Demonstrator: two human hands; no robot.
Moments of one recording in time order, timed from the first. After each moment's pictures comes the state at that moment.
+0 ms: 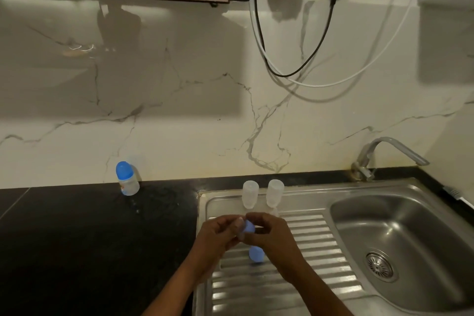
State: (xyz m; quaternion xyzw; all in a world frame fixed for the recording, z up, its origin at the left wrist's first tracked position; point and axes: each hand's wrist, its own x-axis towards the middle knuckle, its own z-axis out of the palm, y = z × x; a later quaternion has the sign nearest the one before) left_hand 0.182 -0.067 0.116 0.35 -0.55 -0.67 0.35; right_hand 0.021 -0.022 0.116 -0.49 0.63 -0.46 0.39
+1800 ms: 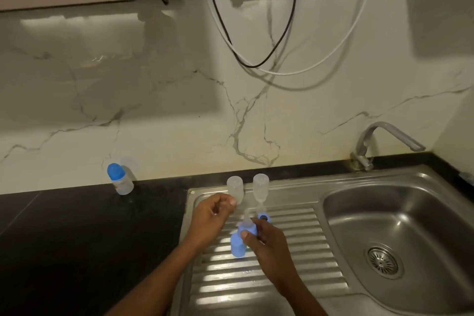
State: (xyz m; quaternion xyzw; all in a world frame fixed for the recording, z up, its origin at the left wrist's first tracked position) left_hand 0.109 -0.081 0.118 0.44 -0.70 -0.40 0.39; right_hand -0.040 0.008 0.080 -0.46 0.58 -0.54 0.41
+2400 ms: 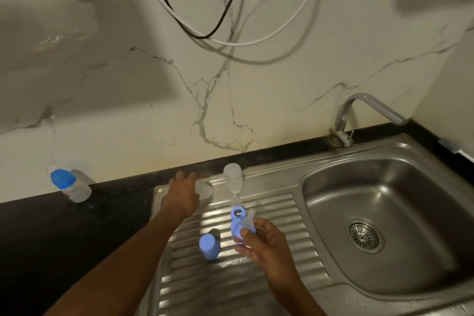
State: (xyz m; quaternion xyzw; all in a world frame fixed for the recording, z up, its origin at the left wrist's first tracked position) left_hand 0.065 -0.198 0.068 0.58 -0.80 -0.11 0.05; right_hand -0.092 0.011 0.065 -0.22 0.49 -0.62 0.56
